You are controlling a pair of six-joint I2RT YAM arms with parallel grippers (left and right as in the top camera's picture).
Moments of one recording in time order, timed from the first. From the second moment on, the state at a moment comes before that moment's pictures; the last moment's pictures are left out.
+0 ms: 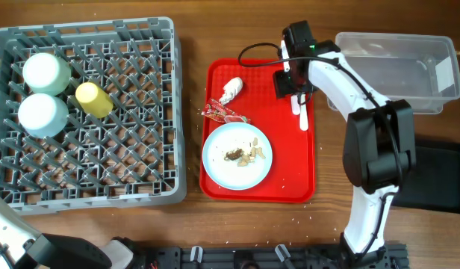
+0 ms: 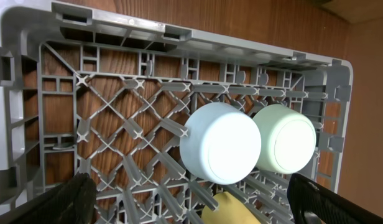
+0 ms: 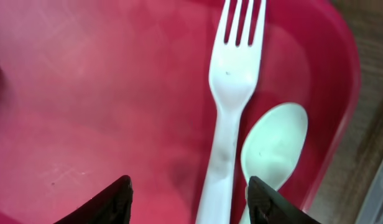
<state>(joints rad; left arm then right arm) 0.89 1.46 1.41 -0.97 0.06 -0.88 0.26 2.13 1.62 -0.82 0.02 0.05</state>
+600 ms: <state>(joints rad) 0.89 1.46 1.41 -0.97 0.06 -0.88 0.24 2.14 1.68 -0.88 -0.04 0.12</state>
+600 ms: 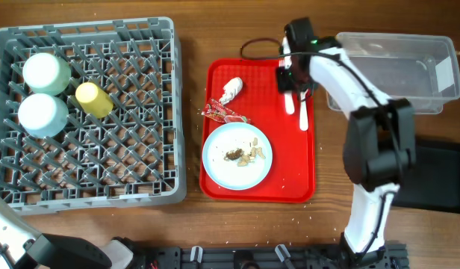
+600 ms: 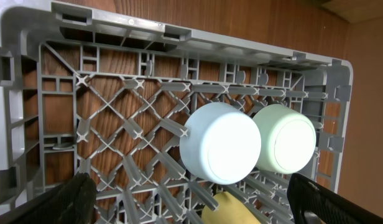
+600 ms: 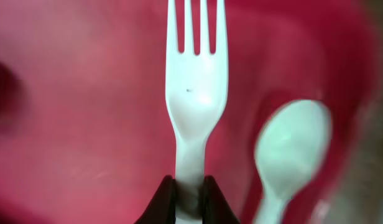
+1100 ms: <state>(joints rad) 0.89 1.46 1.41 -0.96 0.06 -0.88 0.30 1.83 1.78 -0.71 -0.48 0.30</state>
